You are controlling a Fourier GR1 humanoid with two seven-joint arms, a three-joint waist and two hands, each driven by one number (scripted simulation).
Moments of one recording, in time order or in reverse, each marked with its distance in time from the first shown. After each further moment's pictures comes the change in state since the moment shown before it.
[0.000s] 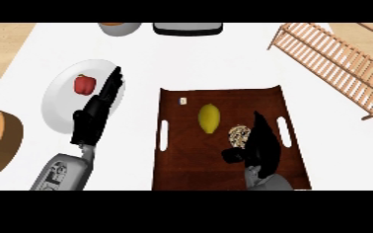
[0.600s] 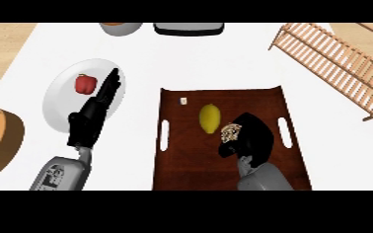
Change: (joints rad) left arm 0.024 -0.016 0.037 -0.018 -0.024 -0.040 0.004; right arm -0.101 -0.002 0.024 0.098 0.033 0.021 0.011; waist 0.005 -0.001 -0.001
